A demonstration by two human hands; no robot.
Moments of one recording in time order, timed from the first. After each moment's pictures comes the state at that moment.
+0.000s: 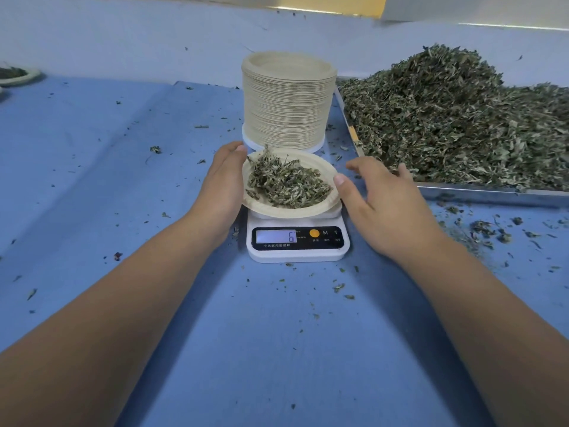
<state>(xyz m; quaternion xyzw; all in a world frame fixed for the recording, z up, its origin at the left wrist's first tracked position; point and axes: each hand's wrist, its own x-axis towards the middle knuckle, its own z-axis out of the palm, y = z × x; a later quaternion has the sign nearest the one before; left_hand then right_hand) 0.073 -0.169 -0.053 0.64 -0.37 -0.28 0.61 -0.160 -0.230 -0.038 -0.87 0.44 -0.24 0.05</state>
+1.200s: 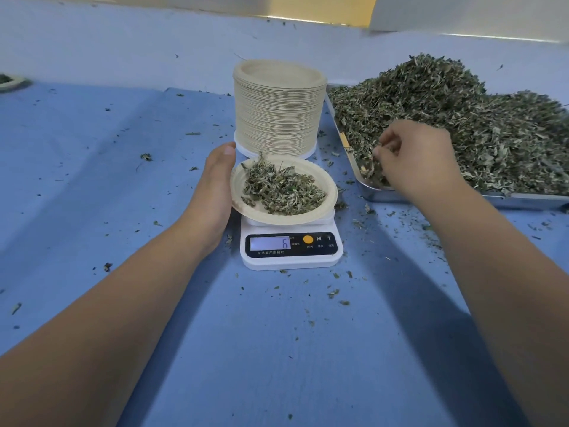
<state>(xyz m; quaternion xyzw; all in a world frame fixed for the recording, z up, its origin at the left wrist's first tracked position) 0.080 -0.170 -0.060 0.57 -0.37 -0.34 0.65 -0.178 -0.299 0.006 -0.81 0.49 -0.33 0.01</state>
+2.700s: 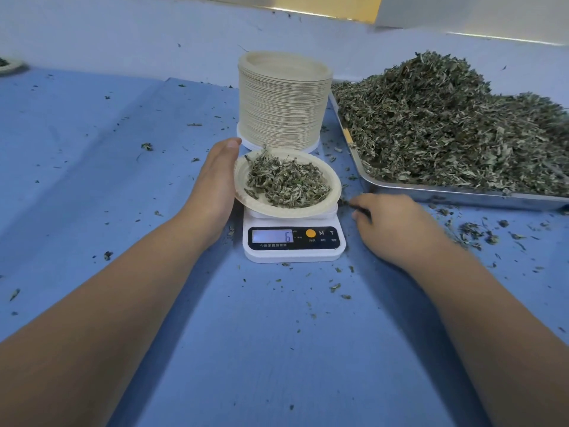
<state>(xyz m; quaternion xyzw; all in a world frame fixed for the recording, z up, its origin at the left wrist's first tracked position) 0.079 -0.166 -0.057 0.60 -0.37 -0.31 0.63 -0.180 -0.231 -0.042 -0.86 0.49 -0.12 0.02</state>
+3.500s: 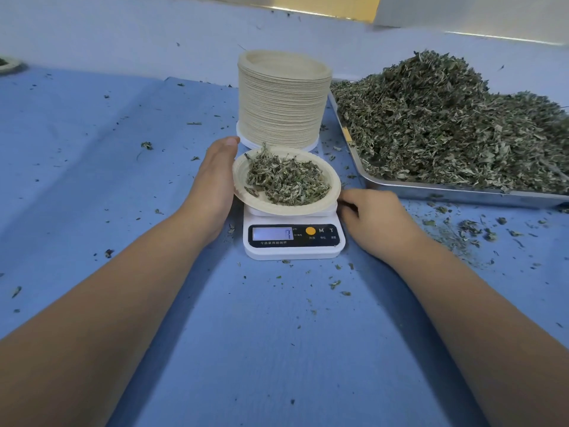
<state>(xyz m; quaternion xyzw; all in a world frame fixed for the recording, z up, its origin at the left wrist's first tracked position) 0.081 -0.169 -0.059 0.60 -0.36 -0.32 0.65 -0.163 -0.234 -0.050 -0.88 0.43 -0.19 0.08</state>
